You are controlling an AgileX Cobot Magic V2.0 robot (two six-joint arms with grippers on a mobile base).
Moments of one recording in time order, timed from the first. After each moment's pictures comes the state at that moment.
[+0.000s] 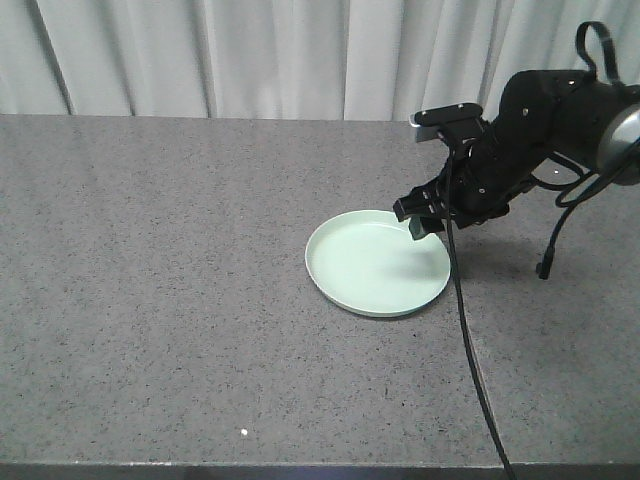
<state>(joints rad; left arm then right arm) 0.05 -0.01 0.03 0.16 0.01 -0.18 0.23 1.94 -1.64 0.09 0.93 -0.13</state>
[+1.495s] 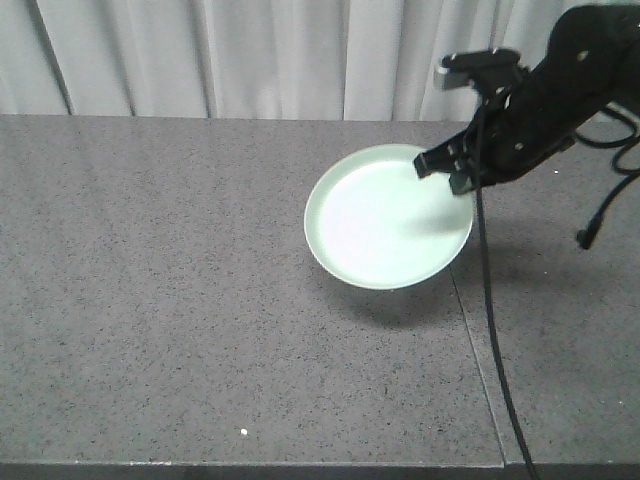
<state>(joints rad) 0.05 -0.01 0.03 0.16 0.01 -0.18 0.23 1.76 -1.68 0.09 1.03 -0.11</state>
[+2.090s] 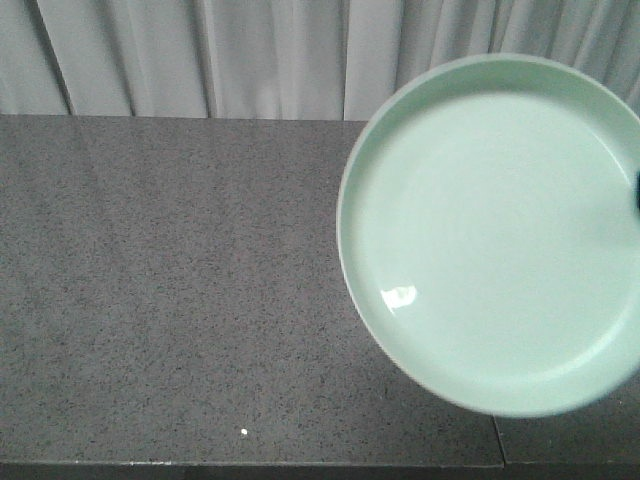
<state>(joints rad) 0.05 -0.01 0.03 0.16 0.01 -0.18 0.23 0.79 -1.15 0.20 0.98 -0.14</state>
